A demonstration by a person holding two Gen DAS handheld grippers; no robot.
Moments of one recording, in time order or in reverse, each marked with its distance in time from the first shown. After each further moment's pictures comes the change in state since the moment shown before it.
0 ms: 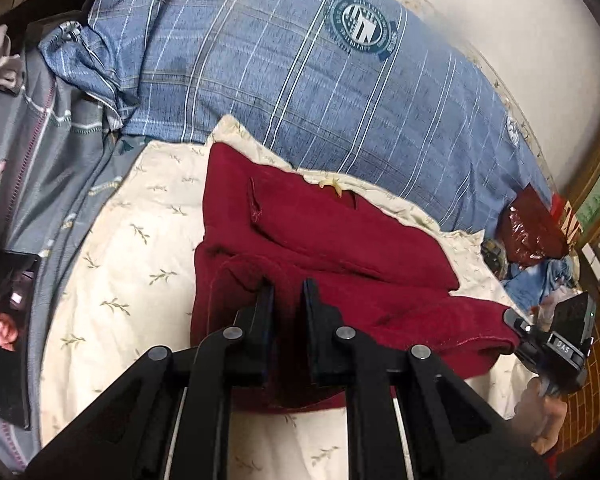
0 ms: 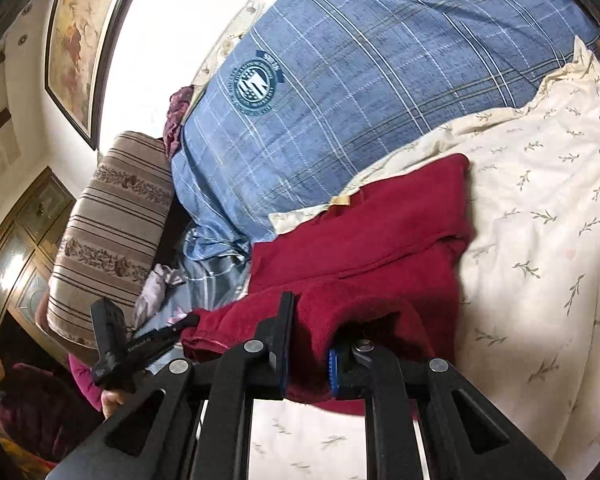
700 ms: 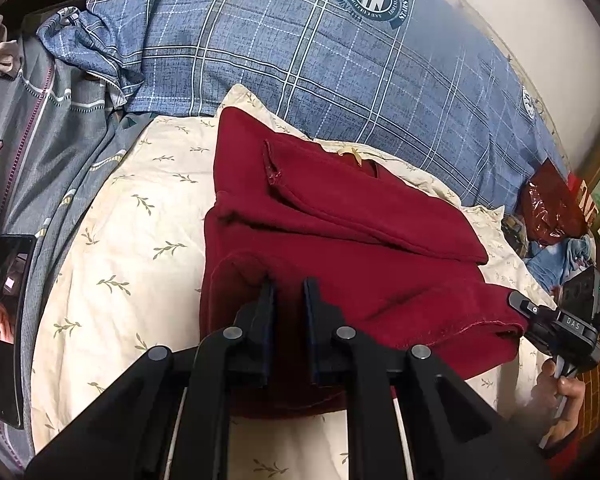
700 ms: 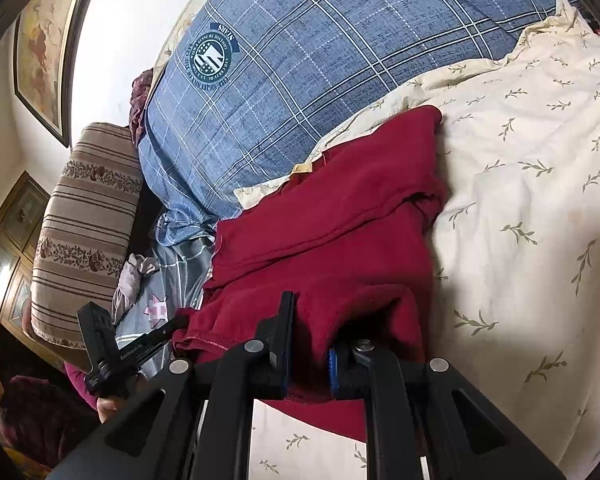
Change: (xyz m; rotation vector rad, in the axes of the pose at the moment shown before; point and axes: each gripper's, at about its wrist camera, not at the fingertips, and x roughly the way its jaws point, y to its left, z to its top) left arm 0.017 0.002 -0.014 0.024 0.053 0.057; right arm 0.025 -0.027 -0.002 0.070 0.094 -0.043
